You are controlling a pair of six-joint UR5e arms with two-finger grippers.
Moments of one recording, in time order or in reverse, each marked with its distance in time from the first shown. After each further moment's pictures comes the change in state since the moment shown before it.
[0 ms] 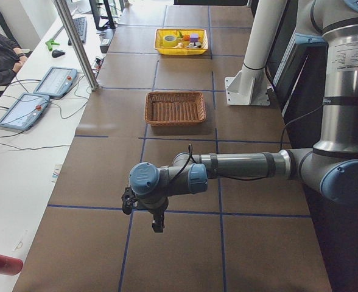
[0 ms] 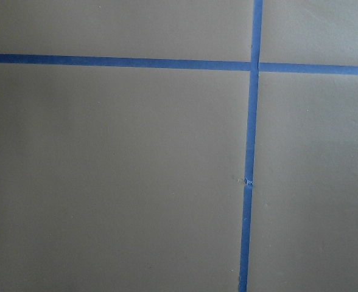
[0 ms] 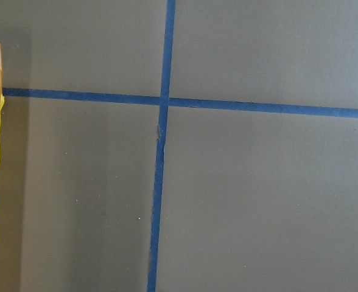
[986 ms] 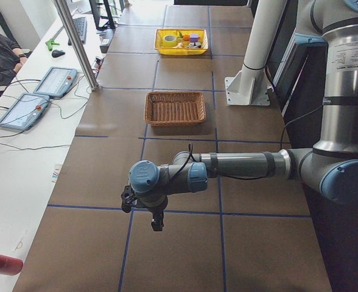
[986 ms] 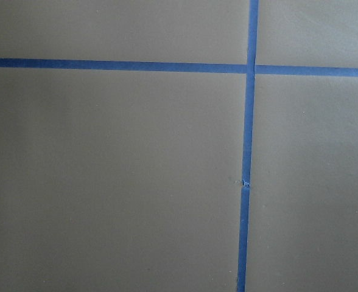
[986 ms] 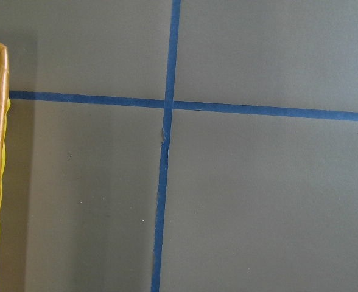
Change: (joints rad) left arm 0.000 -0.001 -0.013 0.000 0.000 -0.001; right arm 0.000 0.003 0.001 0.002 0.004 0.001
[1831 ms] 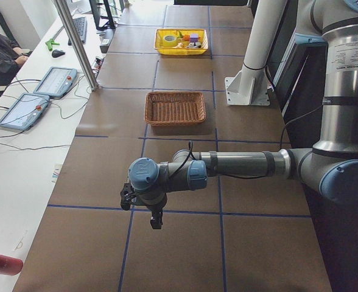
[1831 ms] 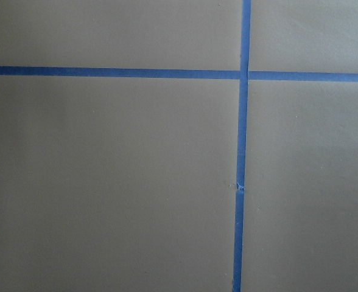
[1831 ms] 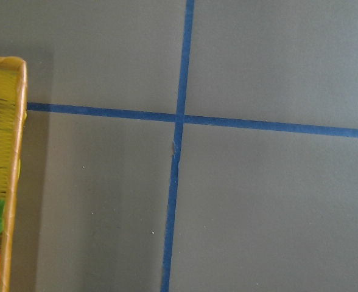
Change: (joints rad) left arm 0.000 -0.003 -0.012 0.003 0.000 -0.003; right arm -0.004 0.009 0.002 0.041 0.024 0.021
